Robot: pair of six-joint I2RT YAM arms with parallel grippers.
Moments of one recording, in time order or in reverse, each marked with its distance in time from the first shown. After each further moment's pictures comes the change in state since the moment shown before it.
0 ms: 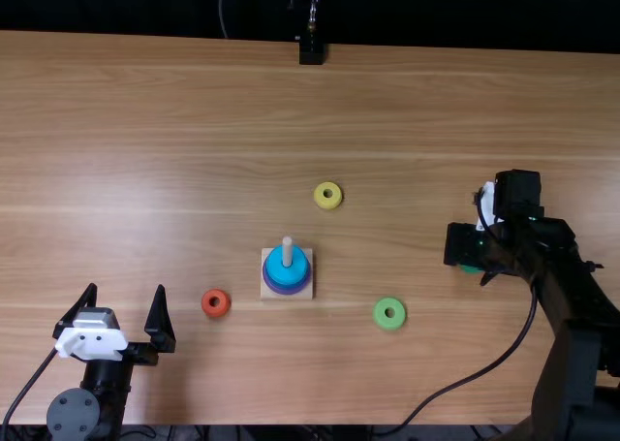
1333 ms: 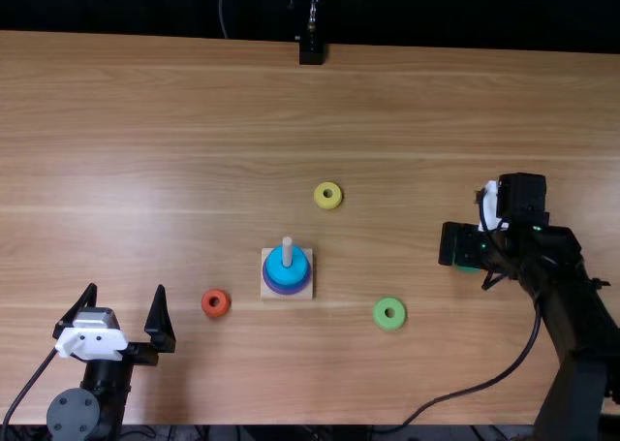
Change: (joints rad) left arm 0.000 0.000 0.000 0.000 0.000 0.000; right arm 0.015 -0.100 -0.033 0.003 0.001 -0.011
